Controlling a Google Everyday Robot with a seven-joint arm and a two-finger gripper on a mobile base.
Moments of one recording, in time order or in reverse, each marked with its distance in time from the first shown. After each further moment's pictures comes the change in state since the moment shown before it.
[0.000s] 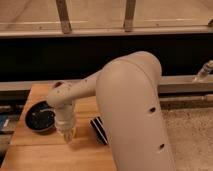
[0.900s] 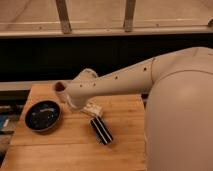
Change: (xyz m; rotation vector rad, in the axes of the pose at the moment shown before) arm -0.040 -0.069 -0.115 0.073 -0.601 0.067
